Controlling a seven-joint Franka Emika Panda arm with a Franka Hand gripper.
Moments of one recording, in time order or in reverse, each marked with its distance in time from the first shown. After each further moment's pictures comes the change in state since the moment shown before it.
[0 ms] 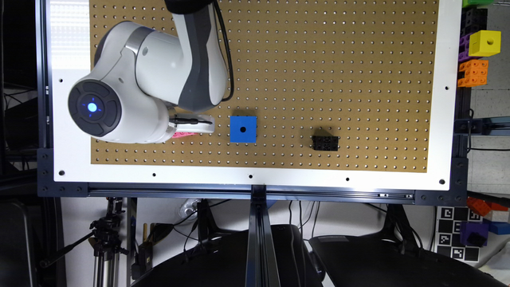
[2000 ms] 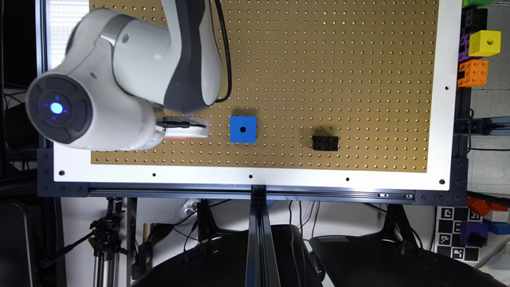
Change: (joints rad) arm 0.006 -0.133 -0.001 0.026 0.000 -0.148 0.001
